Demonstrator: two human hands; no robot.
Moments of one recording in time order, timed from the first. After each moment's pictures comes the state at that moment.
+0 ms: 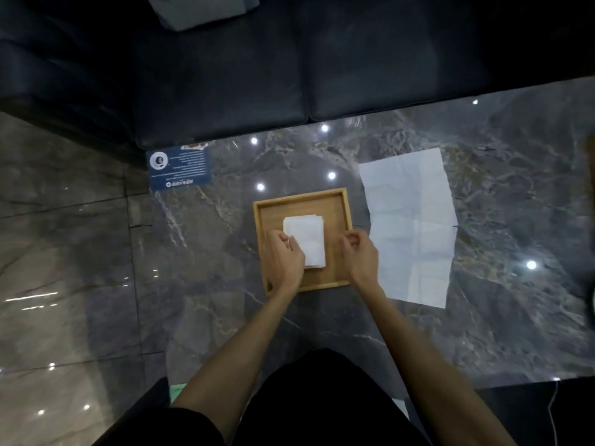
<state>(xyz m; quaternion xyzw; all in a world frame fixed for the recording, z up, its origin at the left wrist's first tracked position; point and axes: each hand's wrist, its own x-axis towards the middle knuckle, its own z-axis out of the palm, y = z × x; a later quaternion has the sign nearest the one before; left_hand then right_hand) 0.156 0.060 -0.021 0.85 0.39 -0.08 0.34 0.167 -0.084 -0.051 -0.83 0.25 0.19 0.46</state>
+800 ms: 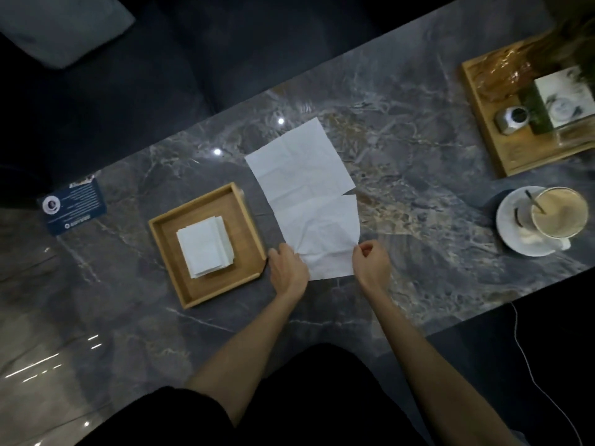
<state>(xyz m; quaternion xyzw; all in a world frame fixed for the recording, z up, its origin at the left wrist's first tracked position) 0.121 -0.144 -0.066 0.91 0.24 -0.27 0.22 0.097 -0.299 -0.081 -0.80 0.44 0.17 0.37</state>
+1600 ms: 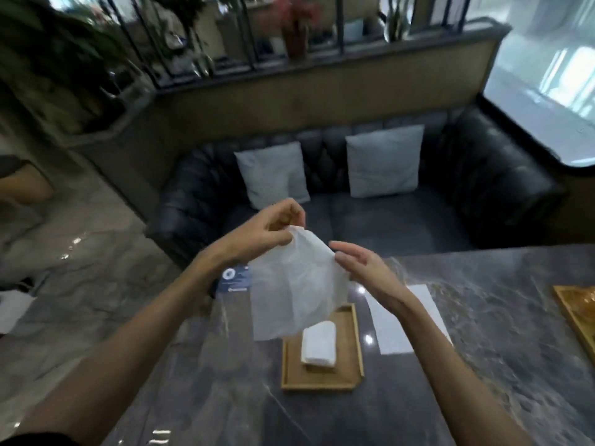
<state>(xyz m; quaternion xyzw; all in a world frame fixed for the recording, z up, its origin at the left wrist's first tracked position) 0.180 0.108 0.377 0.85 -0.13 -0.10 0.49 0.218 -0.115 0.251 -0.68 -0.12 0.24 0.69</state>
